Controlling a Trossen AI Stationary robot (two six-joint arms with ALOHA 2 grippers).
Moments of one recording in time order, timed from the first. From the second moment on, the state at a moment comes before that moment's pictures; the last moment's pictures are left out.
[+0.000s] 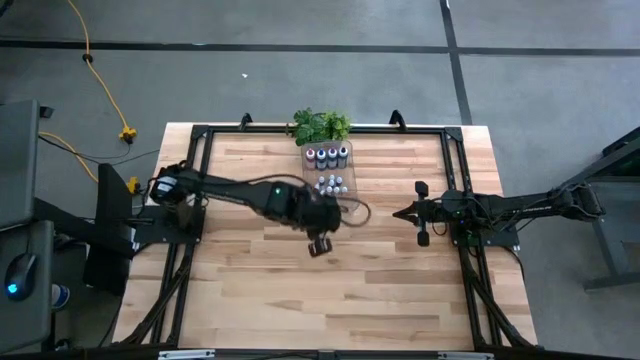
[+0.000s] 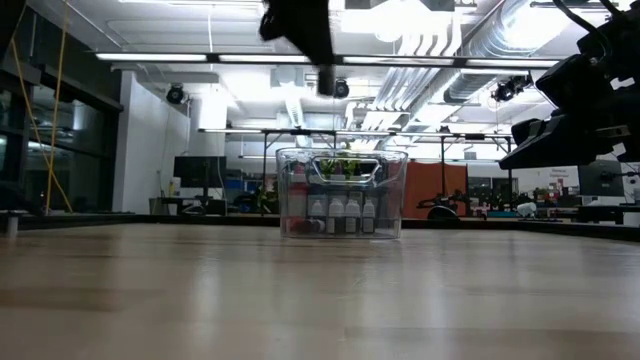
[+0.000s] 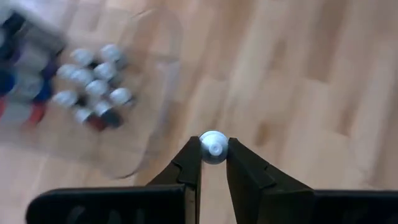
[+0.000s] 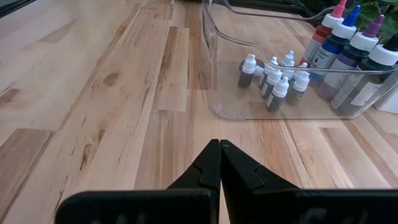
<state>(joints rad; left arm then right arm) -0.19 1.86 1.83 -1.06 -0.25 -0.42 -0.01 0.43 0.01 0.05 0.06 -0.09</state>
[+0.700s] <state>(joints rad) 0.10 1.82 1.52 -0.80 -0.31 -0.62 -0.01 0.43 0.01 0.04 0.06 -0.09</state>
